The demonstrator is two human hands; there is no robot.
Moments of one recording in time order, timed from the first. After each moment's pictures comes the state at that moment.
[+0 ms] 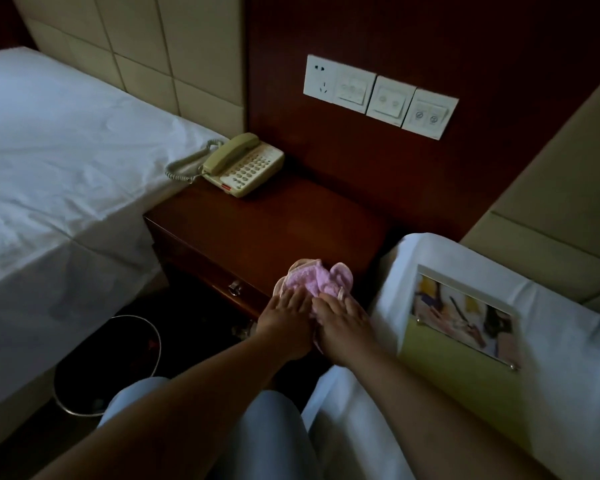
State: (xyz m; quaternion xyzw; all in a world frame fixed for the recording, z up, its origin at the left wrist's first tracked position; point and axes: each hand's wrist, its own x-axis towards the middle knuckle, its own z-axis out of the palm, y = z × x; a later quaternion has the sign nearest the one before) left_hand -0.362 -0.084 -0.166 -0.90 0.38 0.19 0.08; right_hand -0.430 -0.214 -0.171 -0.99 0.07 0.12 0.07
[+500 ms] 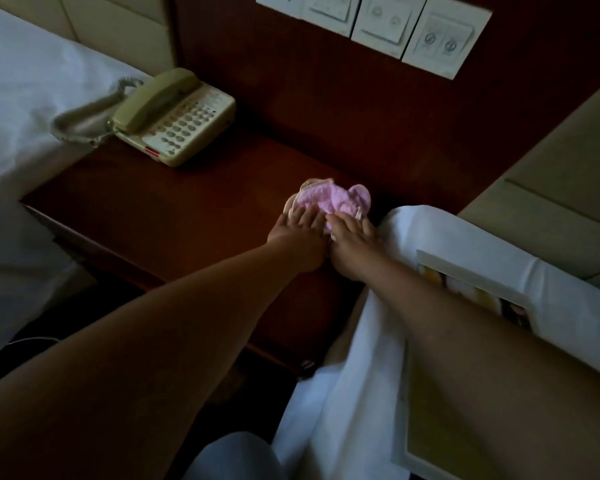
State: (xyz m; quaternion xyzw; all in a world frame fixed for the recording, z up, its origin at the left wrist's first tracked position) left_hand -0.220 -0.222 -0.176 -0.89 0.41 0.19 0.00; right_hand -0.297 -0.341 -0.186 -0.98 0.18 0.08 0.05
